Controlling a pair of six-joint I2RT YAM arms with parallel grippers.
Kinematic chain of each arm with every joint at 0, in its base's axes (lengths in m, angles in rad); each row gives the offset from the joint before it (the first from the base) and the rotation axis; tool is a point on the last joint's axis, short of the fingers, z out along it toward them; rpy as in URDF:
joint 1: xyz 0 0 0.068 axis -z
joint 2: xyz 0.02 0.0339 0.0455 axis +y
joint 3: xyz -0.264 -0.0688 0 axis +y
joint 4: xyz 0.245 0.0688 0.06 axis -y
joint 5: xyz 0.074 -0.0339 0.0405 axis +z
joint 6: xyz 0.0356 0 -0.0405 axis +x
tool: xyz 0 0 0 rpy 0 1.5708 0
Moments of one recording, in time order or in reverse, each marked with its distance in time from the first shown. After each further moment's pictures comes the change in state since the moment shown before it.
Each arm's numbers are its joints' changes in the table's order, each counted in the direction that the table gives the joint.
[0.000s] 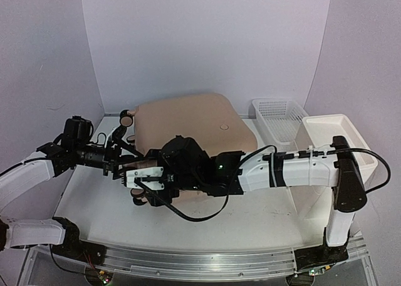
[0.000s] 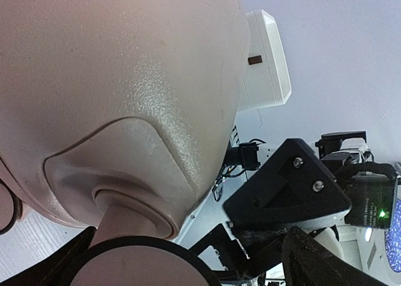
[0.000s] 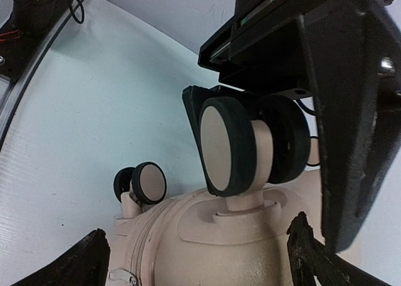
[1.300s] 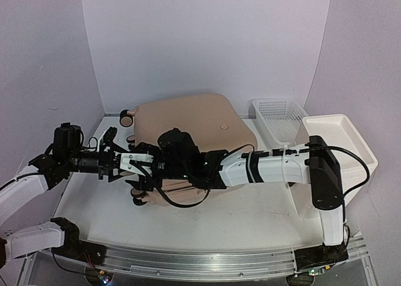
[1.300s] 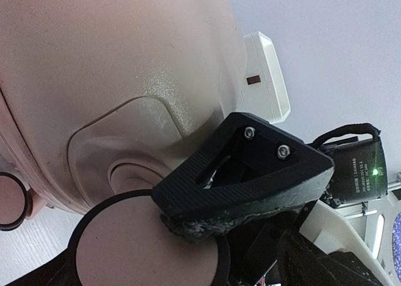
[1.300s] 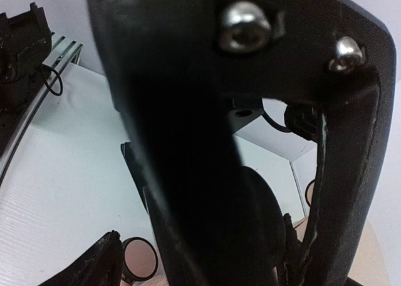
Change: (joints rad) left arm -0.020 -0.165 0.108 0.080 0.073 -0.085; right arm 0.081 0.167 -0.100 0.259 0.222 0.109
